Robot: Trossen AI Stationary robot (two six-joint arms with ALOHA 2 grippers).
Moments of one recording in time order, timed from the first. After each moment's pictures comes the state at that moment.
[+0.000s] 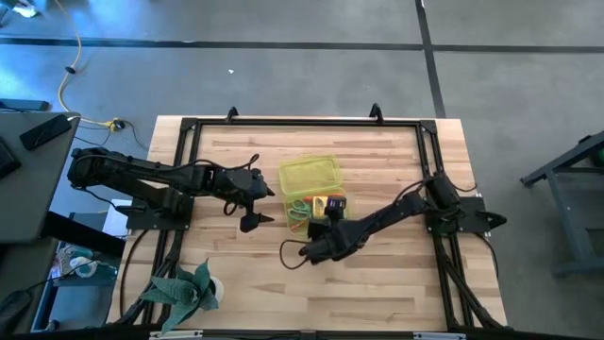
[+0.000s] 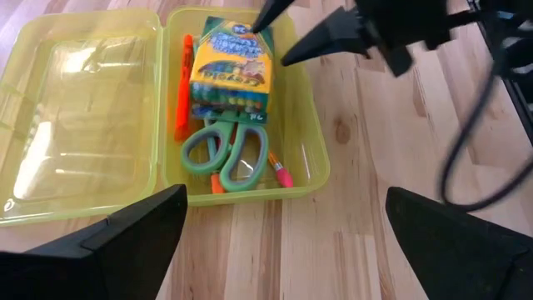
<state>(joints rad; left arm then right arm) 0.11 1.19 0.70 -0.24 0.06 -0.15 0.36 2.07 1.50 -0.99 0.75 0.39</state>
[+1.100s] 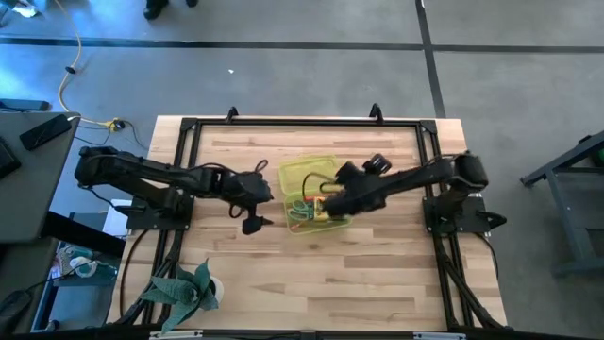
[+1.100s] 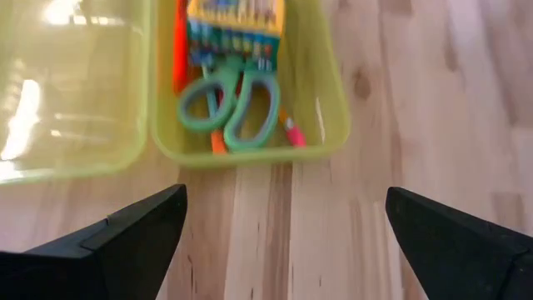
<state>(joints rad) 0.10 1.28 0.70 -0.26 0.07 -0.14 0.13 1.78 1.42 -1.45 0.85 0.95</state>
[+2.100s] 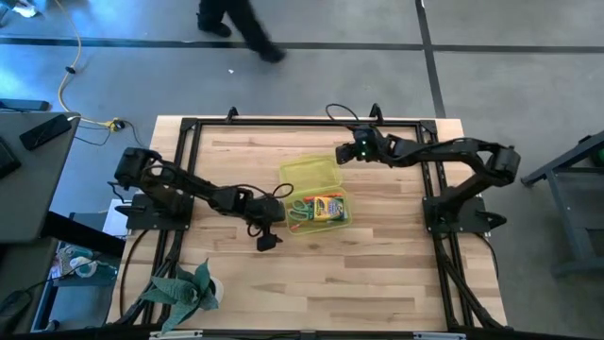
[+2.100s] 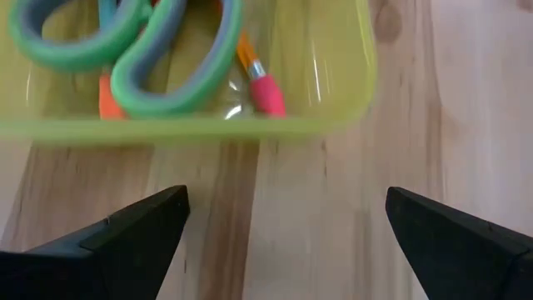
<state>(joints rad) 0.01 1.66 0.70 0.00 0.06 -0.29 -0.49 1.50 0.74 0.05 0.15 0.64</state>
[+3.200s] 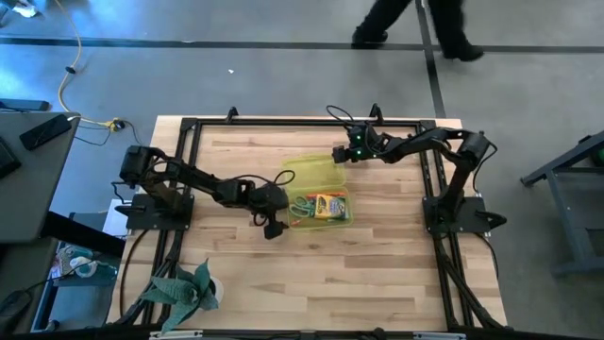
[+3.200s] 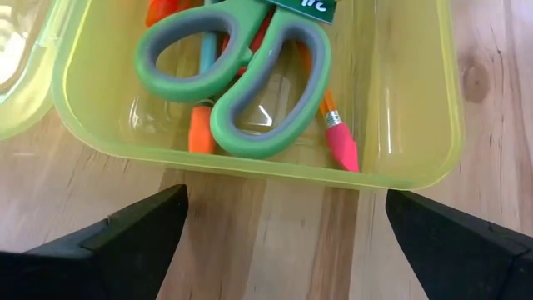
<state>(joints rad) 0.12 1.68 0.70 0.07 0.01 -0.24 -0.63 1.79 0.73 0.29 -0.17 0.68</state>
